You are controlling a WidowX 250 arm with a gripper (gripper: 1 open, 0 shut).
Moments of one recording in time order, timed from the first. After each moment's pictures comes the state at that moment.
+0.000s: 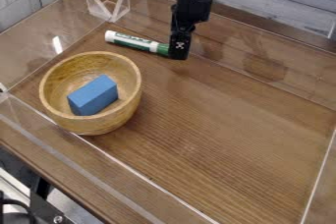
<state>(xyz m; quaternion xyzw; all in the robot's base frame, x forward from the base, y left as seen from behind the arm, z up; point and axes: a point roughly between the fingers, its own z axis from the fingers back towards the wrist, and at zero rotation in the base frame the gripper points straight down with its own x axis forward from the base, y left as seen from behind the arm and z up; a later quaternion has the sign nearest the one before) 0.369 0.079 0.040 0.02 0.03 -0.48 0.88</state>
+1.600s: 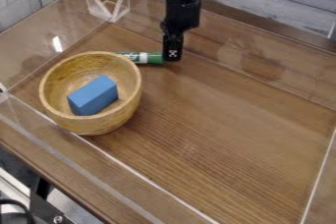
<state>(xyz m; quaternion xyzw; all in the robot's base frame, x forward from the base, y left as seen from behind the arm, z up) 0.351 0.078 0.031 -0.03 0.02 -0.47 0.88</state>
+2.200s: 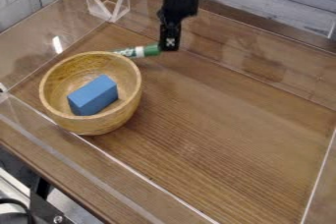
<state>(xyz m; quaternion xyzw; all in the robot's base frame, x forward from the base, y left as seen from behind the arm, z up) 0.342 0.082 0.065 -0.02 0.02 -0.45 0.89</state>
